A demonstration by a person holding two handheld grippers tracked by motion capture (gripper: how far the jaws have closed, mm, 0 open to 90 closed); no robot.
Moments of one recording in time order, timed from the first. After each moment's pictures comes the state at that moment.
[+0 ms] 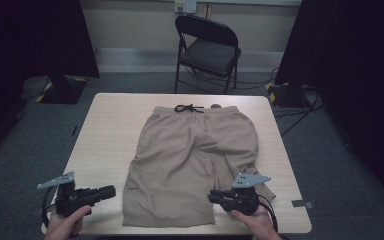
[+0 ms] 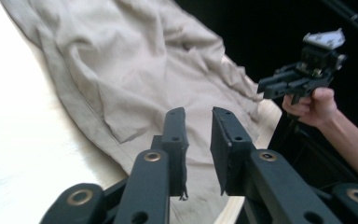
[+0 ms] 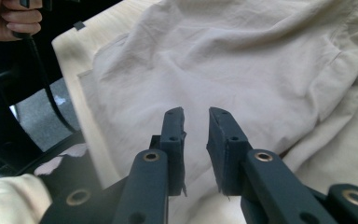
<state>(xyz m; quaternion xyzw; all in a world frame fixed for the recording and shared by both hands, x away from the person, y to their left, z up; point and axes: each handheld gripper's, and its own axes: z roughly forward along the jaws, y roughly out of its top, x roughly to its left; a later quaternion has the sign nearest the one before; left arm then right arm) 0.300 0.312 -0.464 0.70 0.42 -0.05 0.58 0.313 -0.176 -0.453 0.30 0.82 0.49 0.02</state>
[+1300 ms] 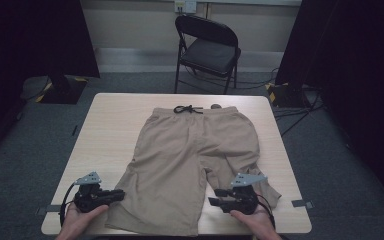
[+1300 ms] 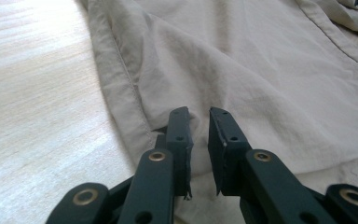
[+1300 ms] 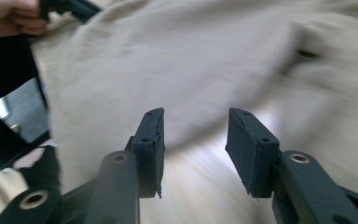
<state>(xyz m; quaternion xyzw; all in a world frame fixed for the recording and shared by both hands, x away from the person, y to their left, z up) 0.322 0.297 -0.501 0.80 0.41 0.02 0.44 0.319 -0.185 -0.469 0.34 0.82 0.45 0.02</state>
